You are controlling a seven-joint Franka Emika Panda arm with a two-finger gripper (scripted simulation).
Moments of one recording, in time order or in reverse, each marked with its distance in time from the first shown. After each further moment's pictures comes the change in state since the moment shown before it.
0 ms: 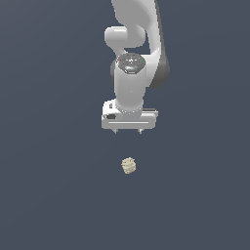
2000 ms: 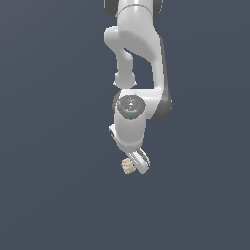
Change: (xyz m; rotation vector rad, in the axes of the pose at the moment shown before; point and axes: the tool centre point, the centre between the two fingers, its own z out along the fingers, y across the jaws) arm 0.077 -0.002 0.069 0.015 0.000 0.976
